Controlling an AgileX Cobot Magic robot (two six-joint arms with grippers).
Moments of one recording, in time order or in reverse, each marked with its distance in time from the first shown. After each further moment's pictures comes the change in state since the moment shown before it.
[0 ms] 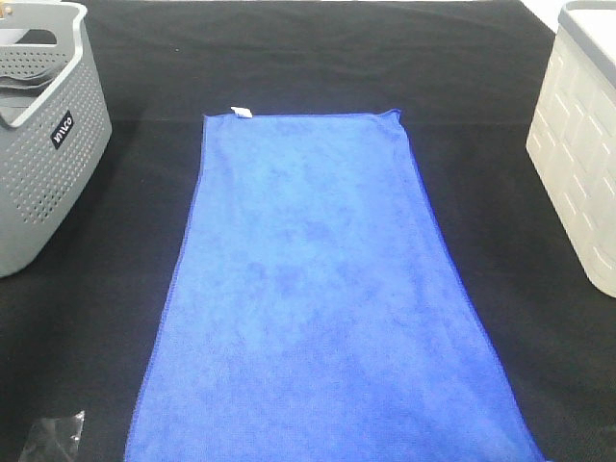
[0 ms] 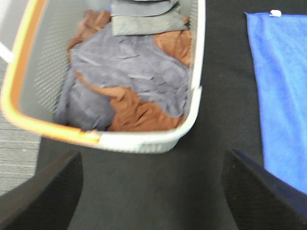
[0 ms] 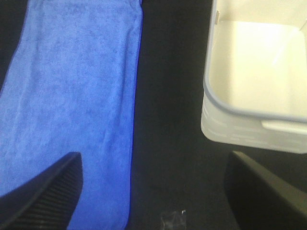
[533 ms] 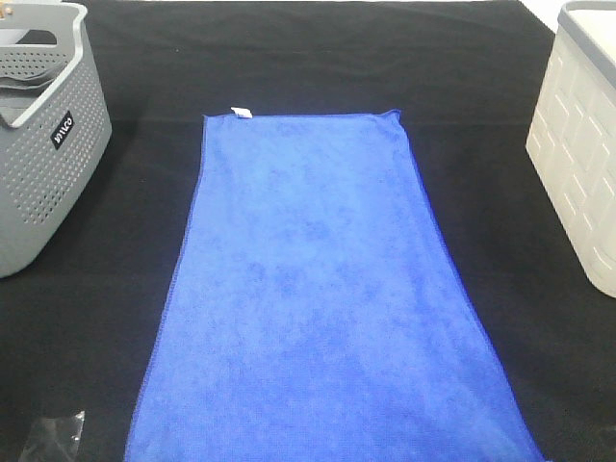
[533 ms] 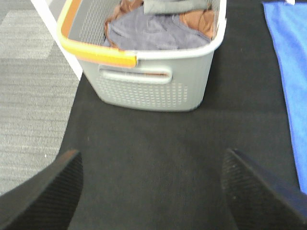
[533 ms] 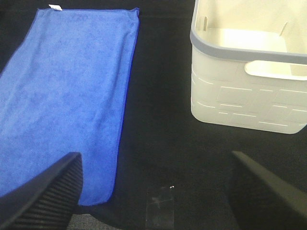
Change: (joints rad) left arm 0.000 -0.616 0.435 0.060 0.036 -0.004; right arm 0.000 -0.600 0.390 -0.024 0.002 -0.044
